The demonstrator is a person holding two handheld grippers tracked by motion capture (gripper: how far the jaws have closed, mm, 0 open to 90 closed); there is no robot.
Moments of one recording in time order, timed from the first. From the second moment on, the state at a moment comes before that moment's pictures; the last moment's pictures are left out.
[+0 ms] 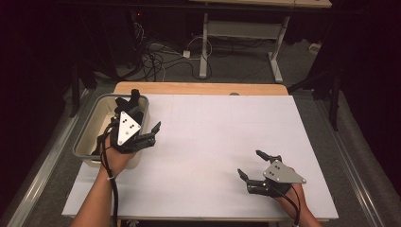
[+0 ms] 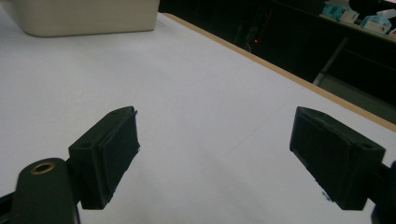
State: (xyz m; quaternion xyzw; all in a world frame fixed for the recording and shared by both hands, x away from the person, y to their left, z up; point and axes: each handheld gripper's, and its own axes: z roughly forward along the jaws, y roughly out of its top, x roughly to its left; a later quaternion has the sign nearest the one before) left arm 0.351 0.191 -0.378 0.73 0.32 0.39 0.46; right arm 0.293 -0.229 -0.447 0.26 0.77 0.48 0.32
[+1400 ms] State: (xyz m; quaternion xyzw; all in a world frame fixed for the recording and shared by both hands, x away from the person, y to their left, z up) left arm 0.325 0.126 -0.398 0.79 0.20 0.37 0.45; right arm 0.287 -0.225 -0.447 0.26 0.77 0.48 0.33
